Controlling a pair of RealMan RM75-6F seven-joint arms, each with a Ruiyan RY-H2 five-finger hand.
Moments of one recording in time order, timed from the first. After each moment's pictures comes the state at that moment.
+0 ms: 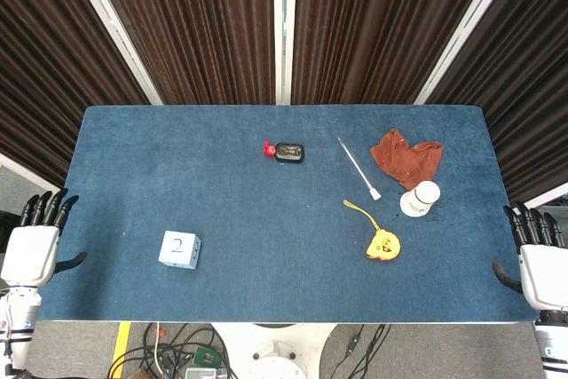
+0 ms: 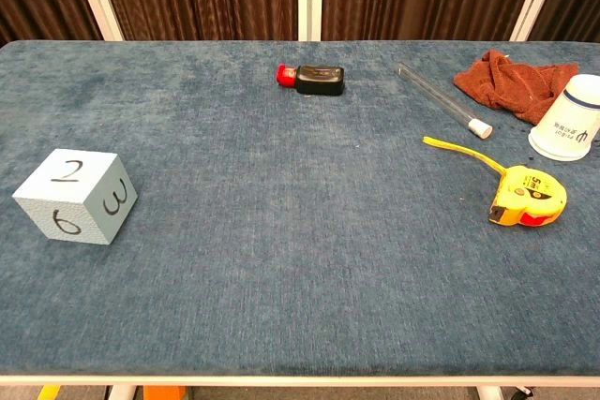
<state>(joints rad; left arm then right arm) -0.15 -1.17 -0.08 -1.64 1.42 1.44 0.22 0.06 -1.03 0.08 -1.75 -1.42 1.48 -0.21</state>
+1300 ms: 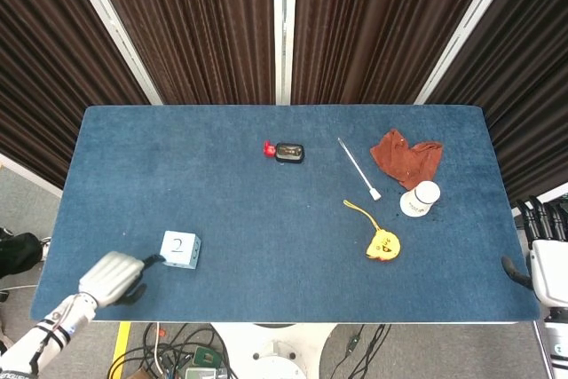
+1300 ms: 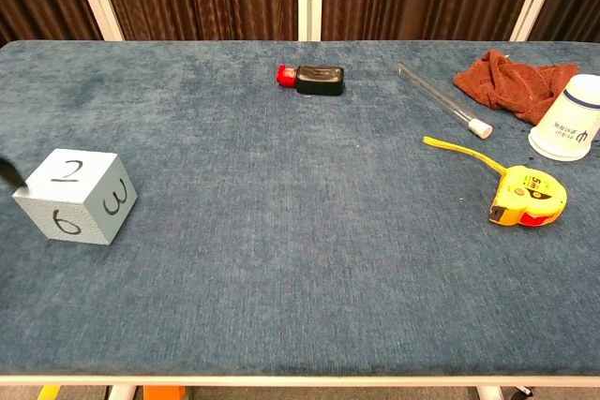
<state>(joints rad) -0.42 -0.90 0.06 -2.02 1.42 0.81 0.21 0.06 -0.99 0.10 -1.78 -1.39 1.48 -0.20</state>
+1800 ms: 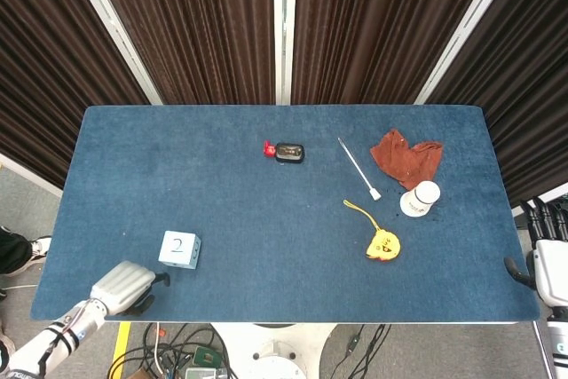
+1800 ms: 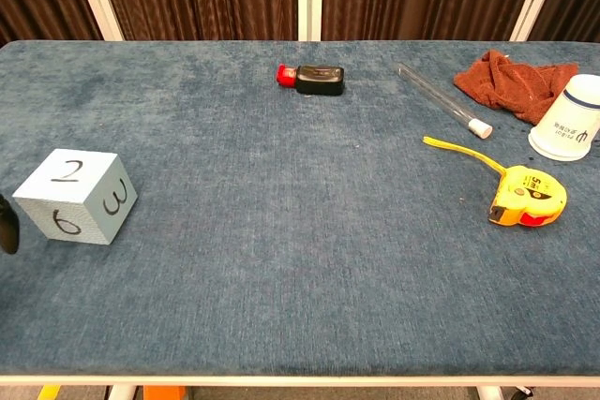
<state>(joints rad) -0.48 -0.90 0.10 -2.07 1.36 0.75 0.28 0.06 -0.99 0.10 -1.76 -1.37 1.47 -0.18</state>
